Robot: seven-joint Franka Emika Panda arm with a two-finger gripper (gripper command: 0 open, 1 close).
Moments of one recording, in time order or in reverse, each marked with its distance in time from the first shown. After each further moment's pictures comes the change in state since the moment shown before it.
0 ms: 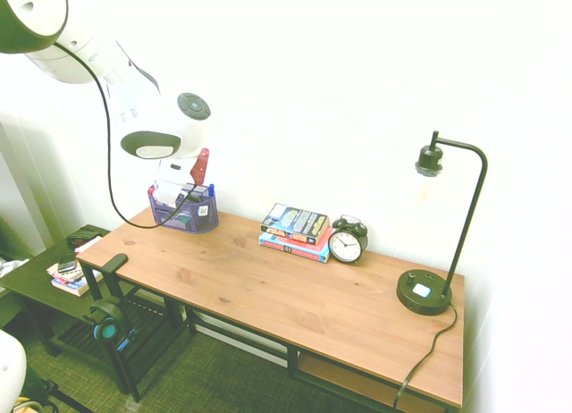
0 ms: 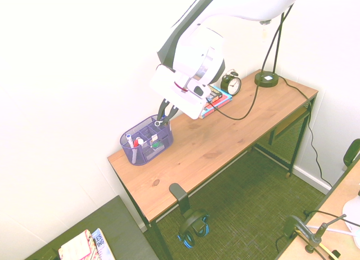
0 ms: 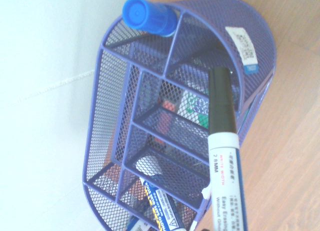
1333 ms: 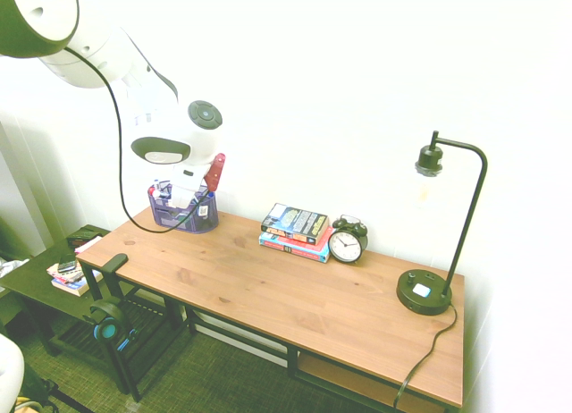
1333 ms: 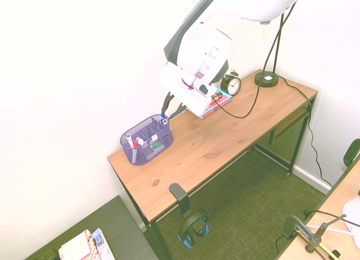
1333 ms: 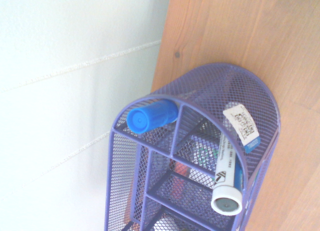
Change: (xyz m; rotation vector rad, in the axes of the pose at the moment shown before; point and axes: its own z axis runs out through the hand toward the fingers) arm 0.027 -0.019 -0.010 0.093 -0.002 0.063
